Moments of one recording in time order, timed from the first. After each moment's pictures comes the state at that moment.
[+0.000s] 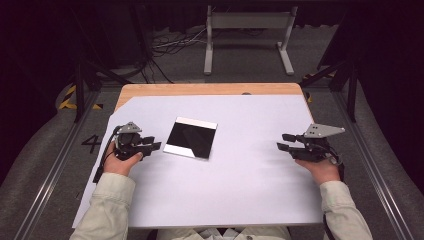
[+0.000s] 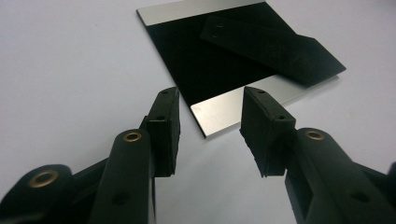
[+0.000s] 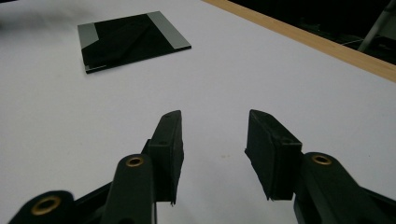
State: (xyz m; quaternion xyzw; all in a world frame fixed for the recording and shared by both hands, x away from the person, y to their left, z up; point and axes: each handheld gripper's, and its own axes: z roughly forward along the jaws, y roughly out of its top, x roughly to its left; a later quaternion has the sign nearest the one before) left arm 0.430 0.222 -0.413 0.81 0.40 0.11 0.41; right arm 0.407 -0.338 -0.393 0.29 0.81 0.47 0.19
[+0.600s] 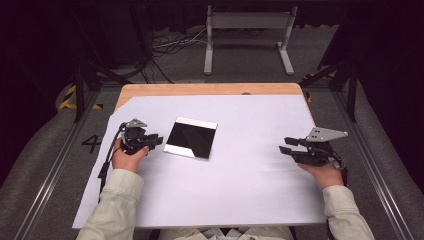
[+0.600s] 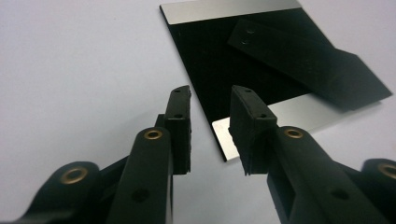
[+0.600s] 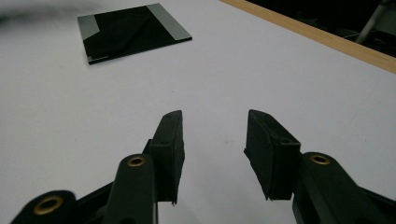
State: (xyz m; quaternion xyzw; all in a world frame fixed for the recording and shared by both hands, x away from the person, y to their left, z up) left arm 0.451 0.204 -0.424 0.79 0.45 0.12 0.39; right arm 0.393 -0.342 -0.394 0.30 0.82 0.46 0.19
